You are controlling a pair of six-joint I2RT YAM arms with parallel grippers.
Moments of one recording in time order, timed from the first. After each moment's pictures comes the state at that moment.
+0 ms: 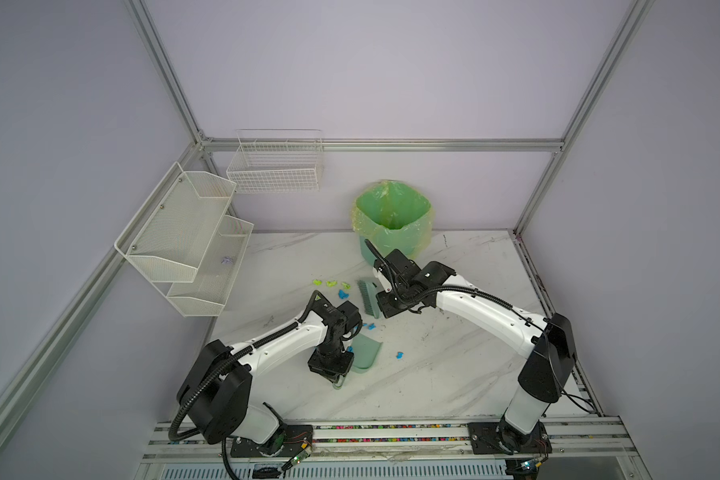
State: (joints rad) left arm -0.69 1.46 1.00 -1.27 0.20 -0.37; right arm 0.84 1.75 1.61 -0.93 0.03 0.34
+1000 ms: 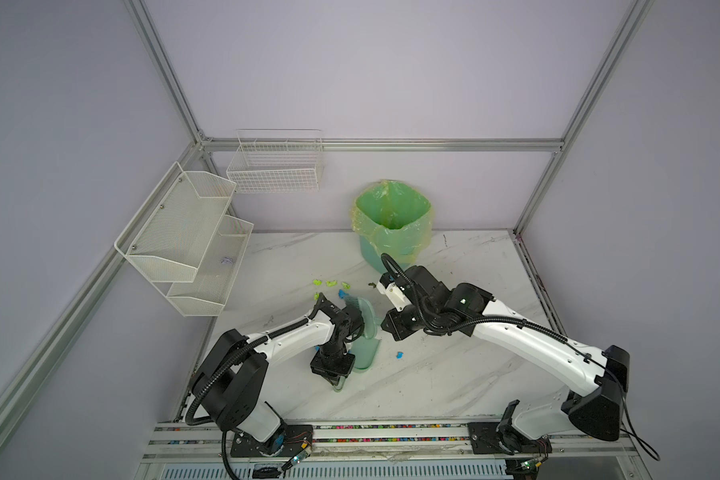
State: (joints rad) left arm -0.69 1.55 0.99 -1.22 0.19 -0.38; right arm 0.93 1.43 1.40 -0.89 -0.13 0.42
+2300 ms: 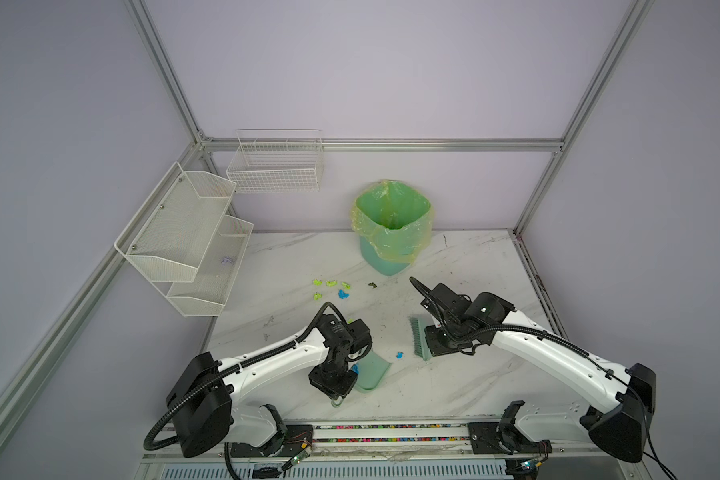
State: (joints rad) left arm -0.91 1.38 0.98 -1.33 0.18 -0.40; right arm 0.84 1.30 1.19 -1.17 0.02 0.62
